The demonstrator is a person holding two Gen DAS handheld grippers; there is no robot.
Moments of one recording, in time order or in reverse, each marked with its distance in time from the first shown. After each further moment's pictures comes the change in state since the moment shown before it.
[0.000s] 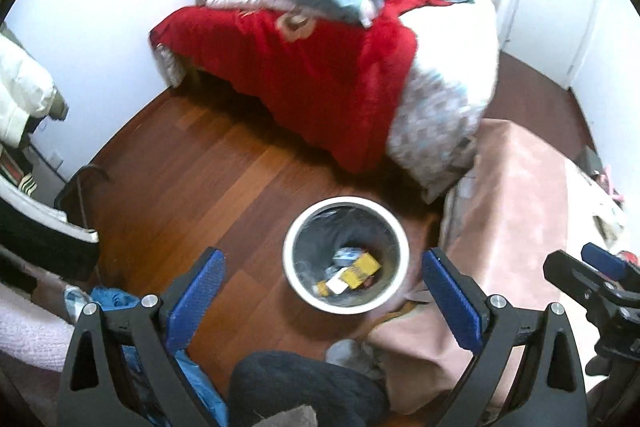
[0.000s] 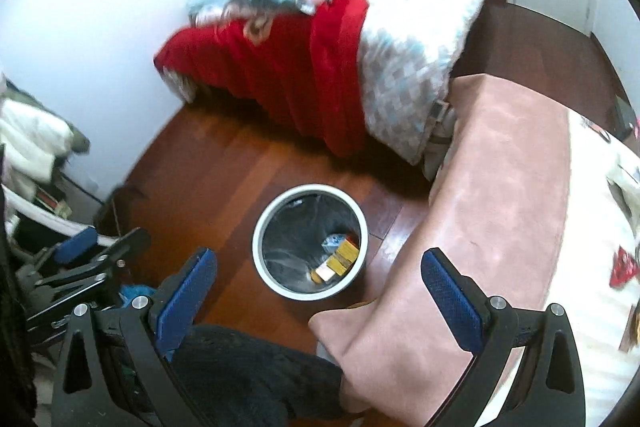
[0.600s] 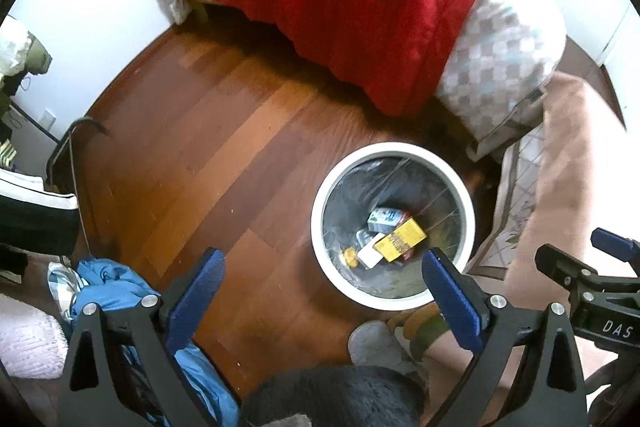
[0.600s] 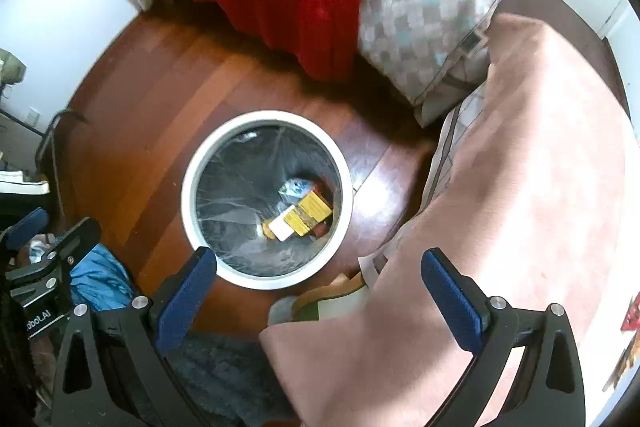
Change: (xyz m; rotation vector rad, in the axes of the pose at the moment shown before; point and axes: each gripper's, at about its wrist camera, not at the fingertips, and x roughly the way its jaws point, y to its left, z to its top) left arm 0.138 0.054 -0.011 -0.042 0.212 0.055; right arm 0.193 0.025 0.009 -0.139 0.305 -0.181
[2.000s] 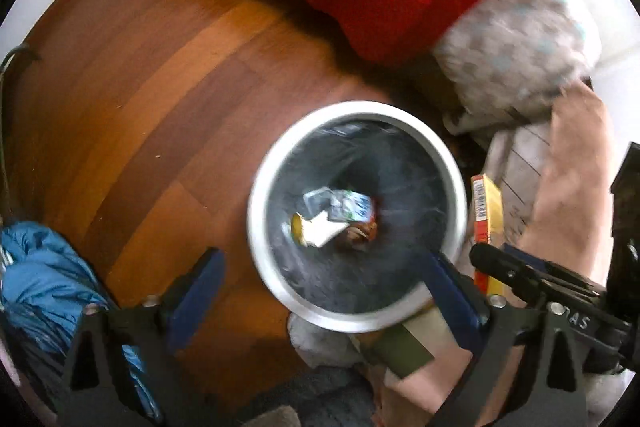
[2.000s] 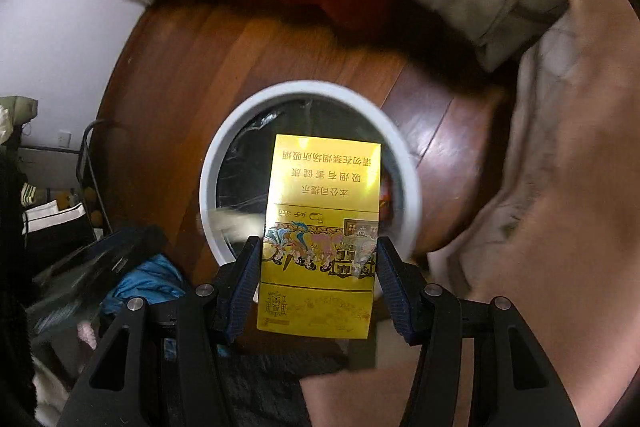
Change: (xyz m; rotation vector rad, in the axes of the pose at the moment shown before) left arm 0.144 0.011 0.032 -0.146 0.293 -0.205; right arm 0.151 0.006 0.043 0.130 0.265 0.273
